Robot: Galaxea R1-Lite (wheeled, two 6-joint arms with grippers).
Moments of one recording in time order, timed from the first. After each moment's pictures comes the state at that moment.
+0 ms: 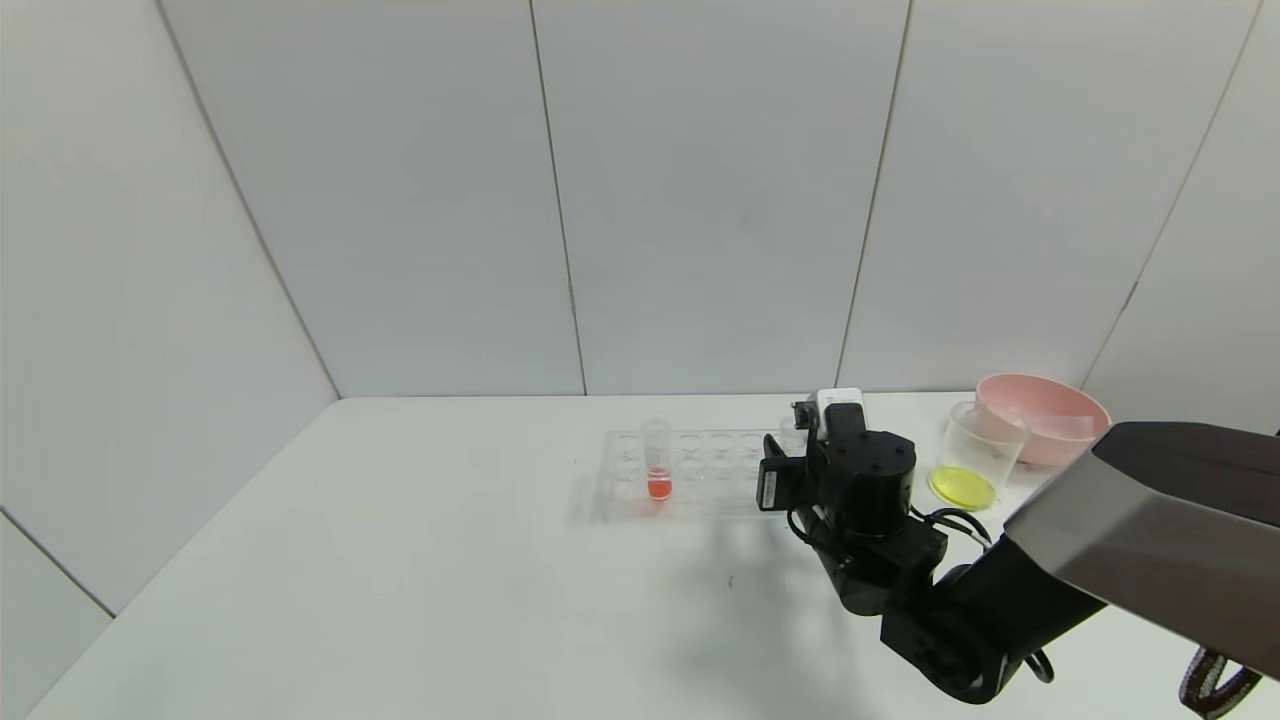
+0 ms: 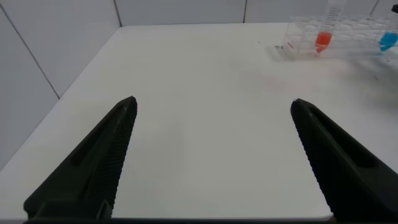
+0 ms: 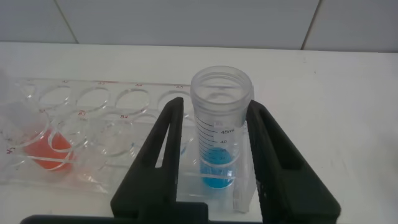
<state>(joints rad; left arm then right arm) 0.00 0.00 0.00 0.00 0.00 0.00 0.61 2.26 -0.93 -1.20 -0.51 0.12</state>
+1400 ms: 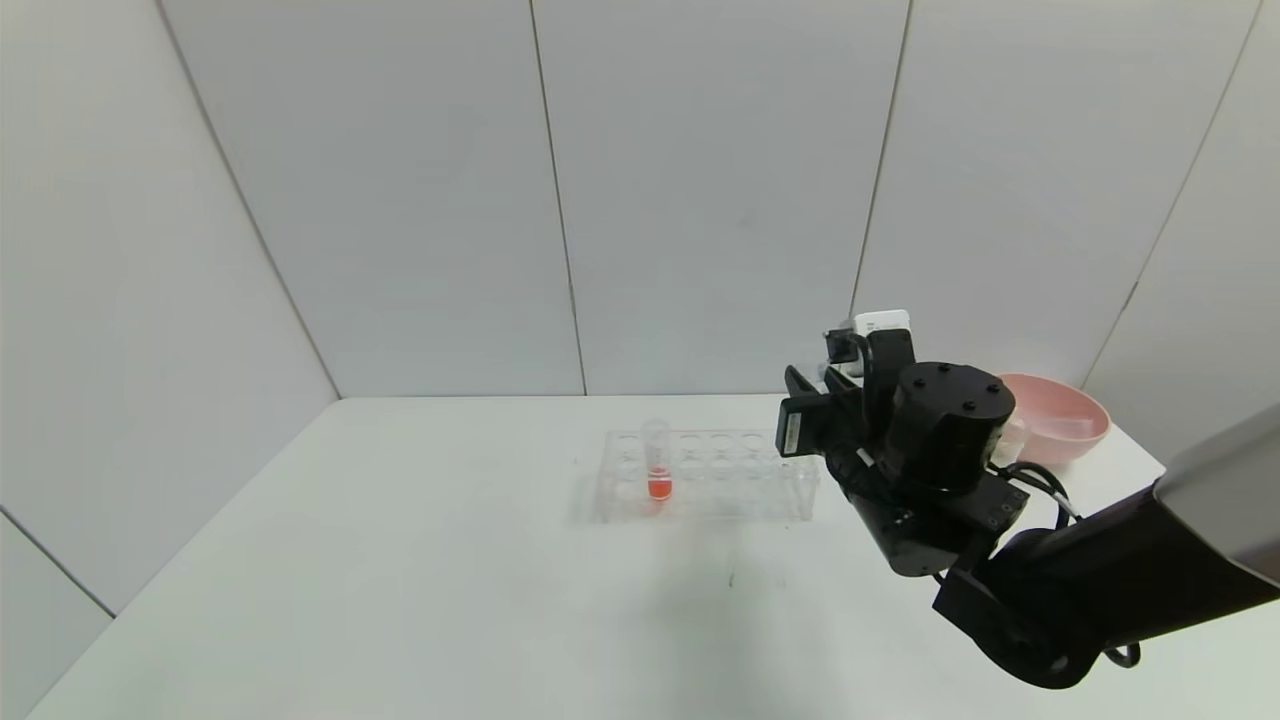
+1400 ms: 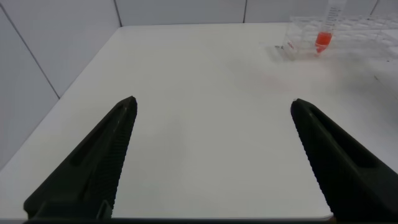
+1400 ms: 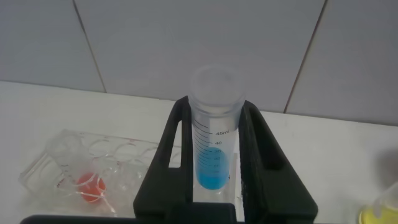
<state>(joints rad) 0.00 0.00 0.00 0.00 0.00 0.00 0.61 2.06 -0.91 -1.19 -0.46 -0.01</state>
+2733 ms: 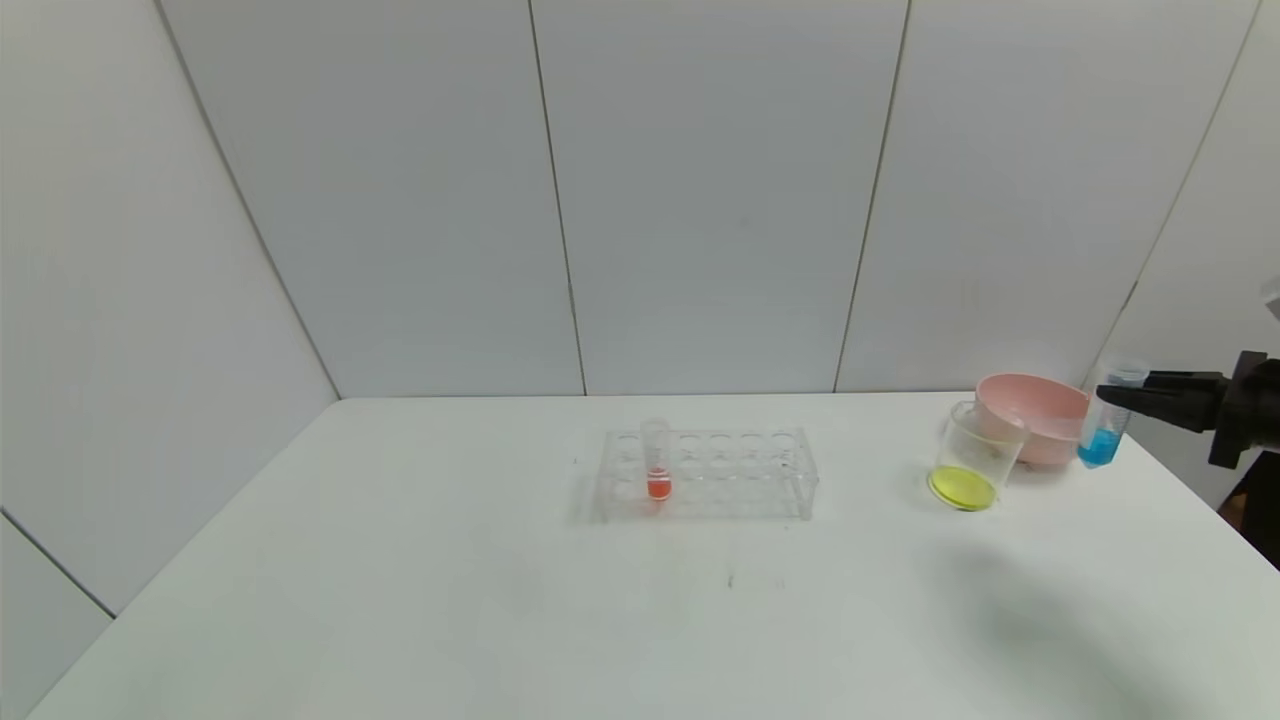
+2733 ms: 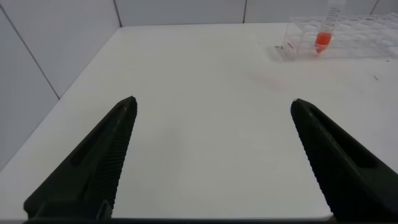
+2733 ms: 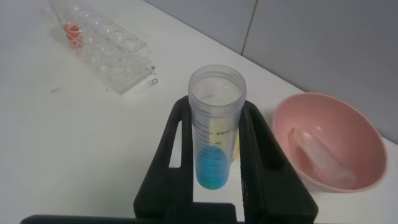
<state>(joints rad) 0.00 0.00 0.00 0.00 0.00 0.00 -0.42 1.75 -1.00 -0.31 1.03 -0.46</state>
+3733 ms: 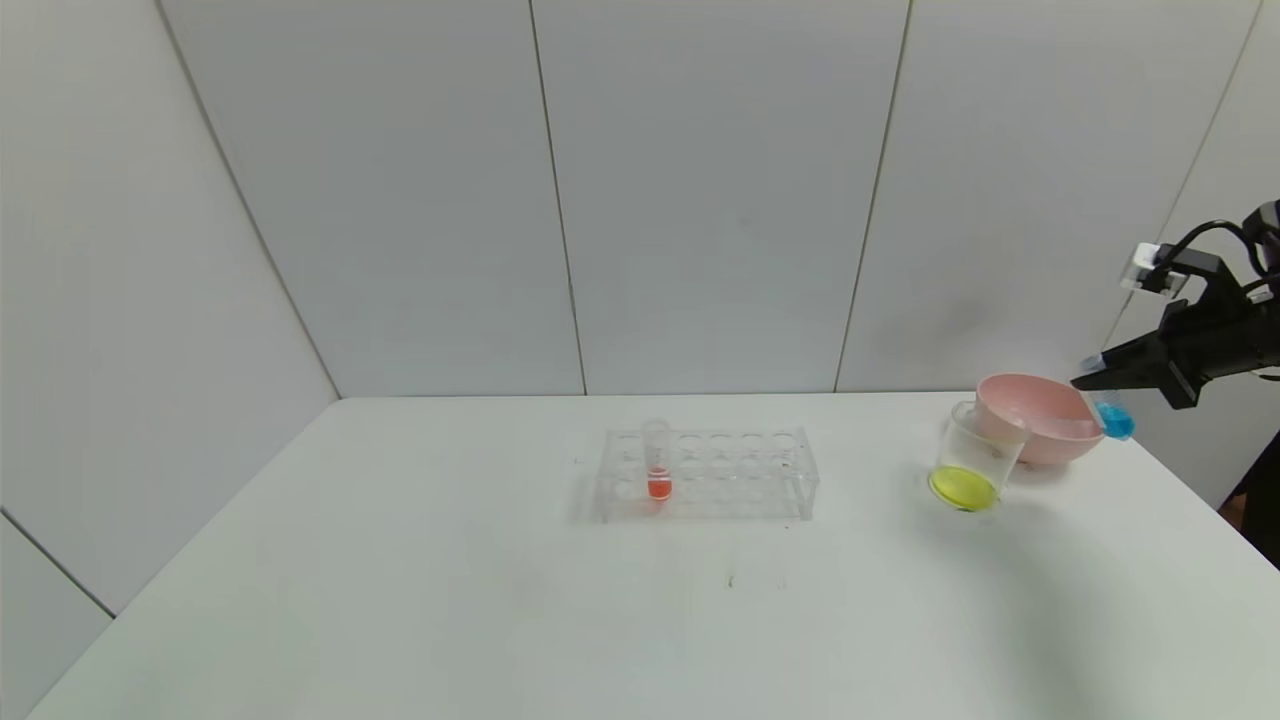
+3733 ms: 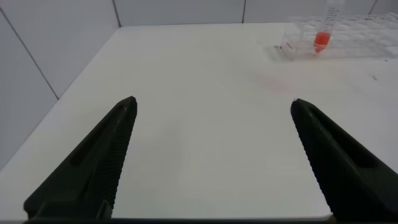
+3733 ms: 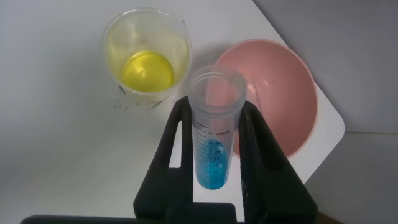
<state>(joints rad) 0.00 0.00 0.00 0.00 0.00 0.00 -0.33 2.14 -1.99 0.76 0.60 -1.00</state>
